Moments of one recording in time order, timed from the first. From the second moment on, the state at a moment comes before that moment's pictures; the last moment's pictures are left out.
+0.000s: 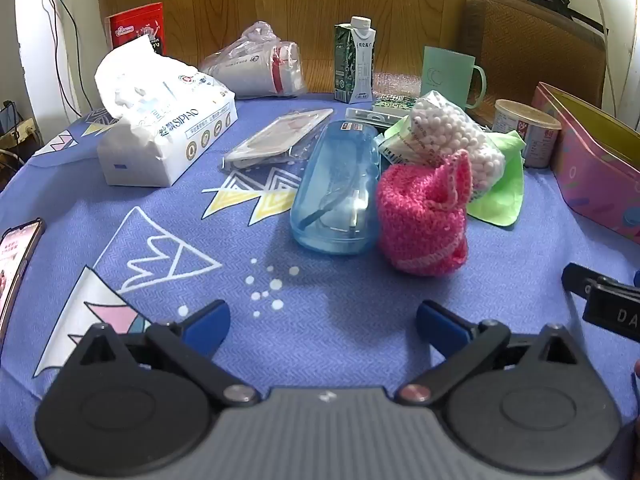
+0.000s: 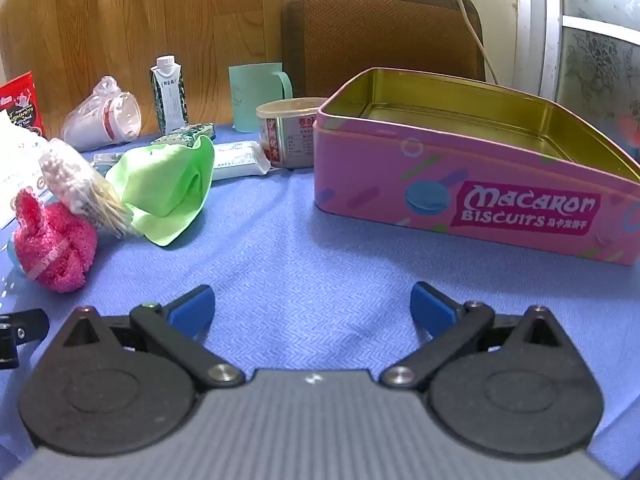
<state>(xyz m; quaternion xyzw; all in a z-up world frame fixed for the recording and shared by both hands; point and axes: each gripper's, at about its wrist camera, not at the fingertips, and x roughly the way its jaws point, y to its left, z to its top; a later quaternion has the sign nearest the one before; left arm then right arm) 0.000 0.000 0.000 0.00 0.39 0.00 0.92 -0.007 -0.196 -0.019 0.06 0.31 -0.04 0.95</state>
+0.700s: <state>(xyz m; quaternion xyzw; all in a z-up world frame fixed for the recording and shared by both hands) -0.016 0.011 -0.007 0.01 0.33 -0.04 0.94 -0.016 -0.190 -0.015 0.05 0.30 -0.01 0.95</state>
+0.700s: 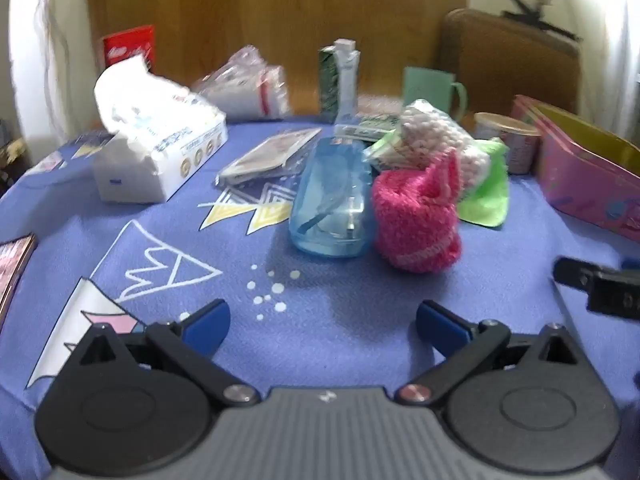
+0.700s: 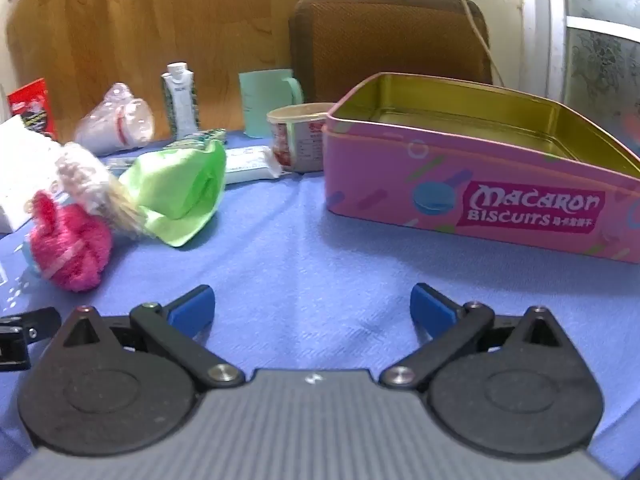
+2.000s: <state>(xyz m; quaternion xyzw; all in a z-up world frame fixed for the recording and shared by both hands) 0.019 -0.112 0.079 -0.04 0.20 -0.42 0.88 -0.040 -0.201 0.031 -0.03 0.18 0.10 0.98</state>
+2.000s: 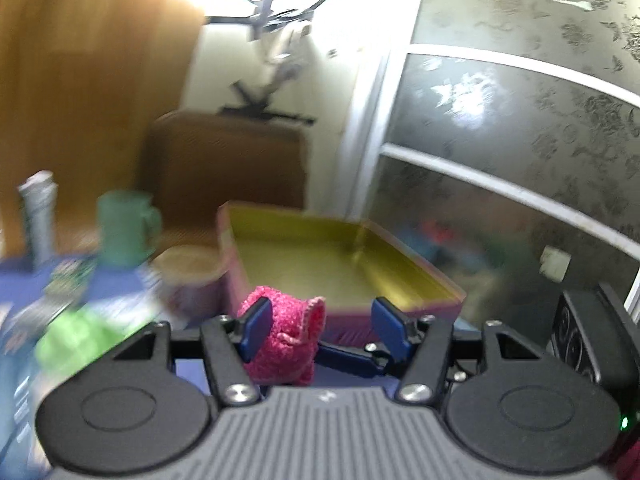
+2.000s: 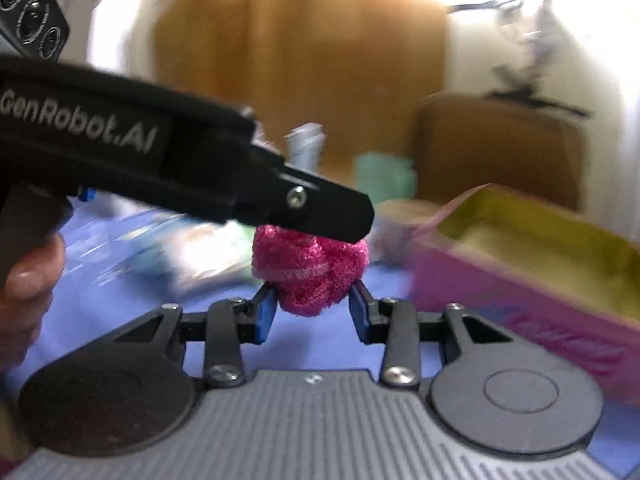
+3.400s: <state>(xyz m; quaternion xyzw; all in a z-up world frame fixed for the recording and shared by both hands) 0.043 0.084 0.030 -0.21 0.26 -0.26 0.90 0.014 -0.151 0.033 0.04 0.28 0.18 0.94</state>
